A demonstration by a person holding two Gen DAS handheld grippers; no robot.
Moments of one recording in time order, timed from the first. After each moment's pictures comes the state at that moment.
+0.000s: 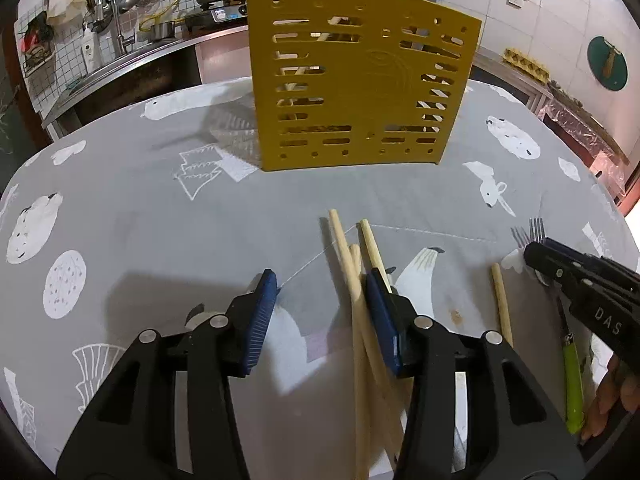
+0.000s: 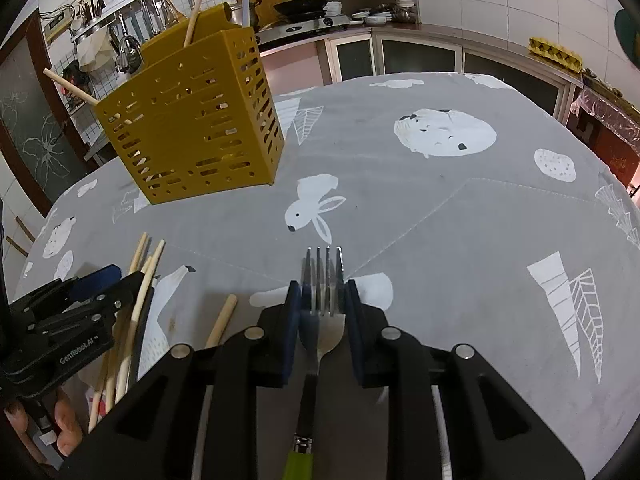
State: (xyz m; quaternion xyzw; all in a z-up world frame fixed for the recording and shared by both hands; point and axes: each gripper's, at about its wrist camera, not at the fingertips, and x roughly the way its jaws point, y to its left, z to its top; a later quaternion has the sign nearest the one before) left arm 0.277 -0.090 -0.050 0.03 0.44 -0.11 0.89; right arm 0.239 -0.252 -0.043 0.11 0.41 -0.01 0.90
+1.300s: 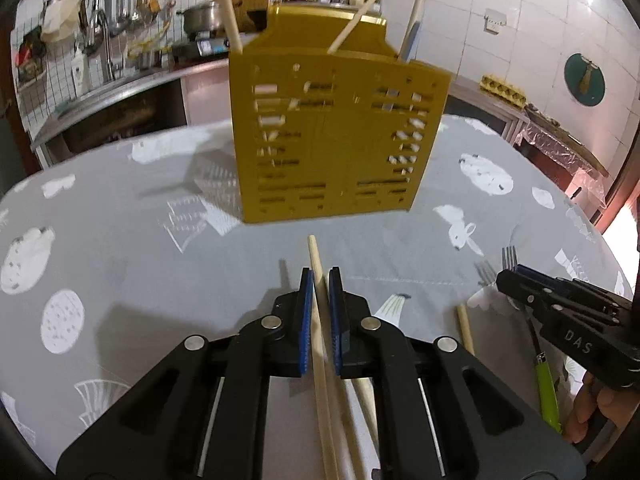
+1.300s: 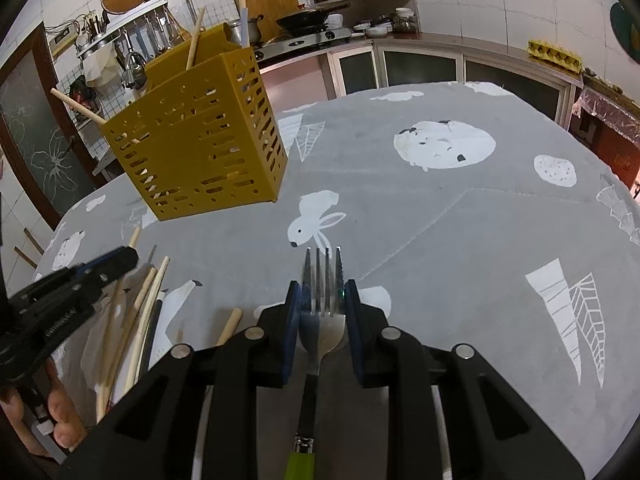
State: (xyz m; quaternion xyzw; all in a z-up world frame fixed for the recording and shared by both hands) left arm 0.273 -0.090 -0.022 0.02 0.37 -0.15 0.92; right arm 0.234 -0.259 -0.038 0.13 0.38 0.00 0.92
